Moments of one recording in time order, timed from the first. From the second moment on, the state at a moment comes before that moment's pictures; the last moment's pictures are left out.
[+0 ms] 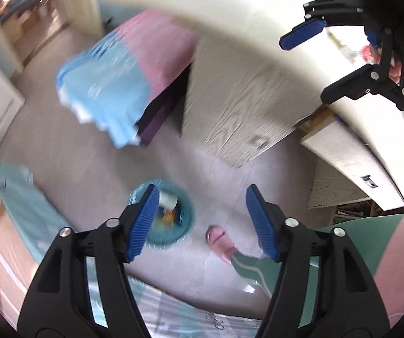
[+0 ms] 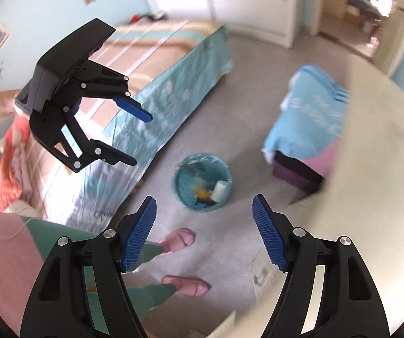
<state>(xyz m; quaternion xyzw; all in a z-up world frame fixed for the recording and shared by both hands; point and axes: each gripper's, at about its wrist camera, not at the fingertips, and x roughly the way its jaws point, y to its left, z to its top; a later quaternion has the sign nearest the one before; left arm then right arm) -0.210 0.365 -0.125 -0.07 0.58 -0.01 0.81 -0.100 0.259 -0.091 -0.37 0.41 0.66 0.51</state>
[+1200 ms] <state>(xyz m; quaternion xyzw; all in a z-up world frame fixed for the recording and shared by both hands) 0.120 -0.017 -0.153 0.17 0.55 -0.31 0.76 0.085 -0.298 -0.102 -0.16 0.55 0.28 0.77</state>
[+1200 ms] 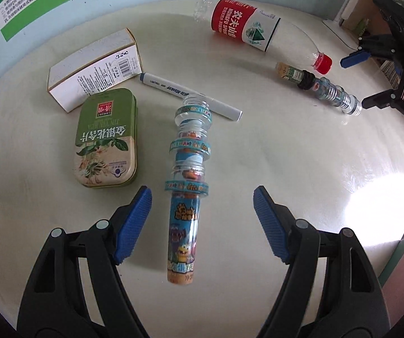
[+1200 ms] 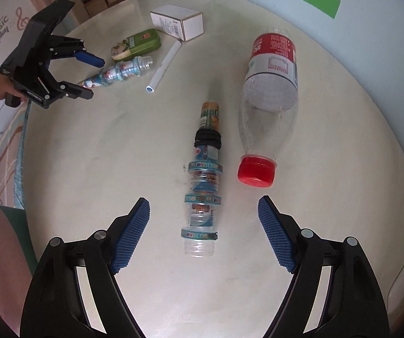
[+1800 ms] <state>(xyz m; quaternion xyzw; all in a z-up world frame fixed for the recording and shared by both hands) 0.119 -0.034 -0.163 0.18 0.56 -0.32 0.74 0.095 -0.270 -0.131 -0.17 0.56 0.31 0.75</state>
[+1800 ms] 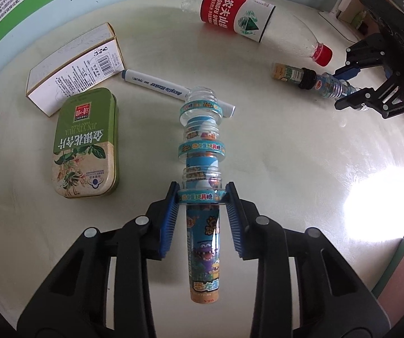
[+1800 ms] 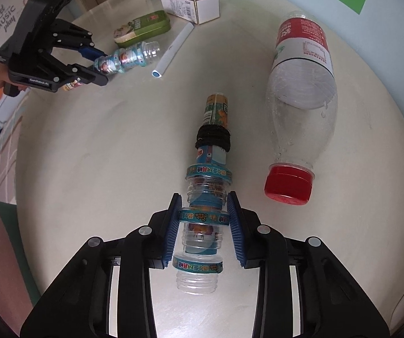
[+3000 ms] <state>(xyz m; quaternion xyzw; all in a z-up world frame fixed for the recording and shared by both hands) -0.119 0.249 -0.065 0.05 0.54 -0.04 0.84 0.009 0.082 -0.037 -0.35 0.39 0.60 0.61</state>
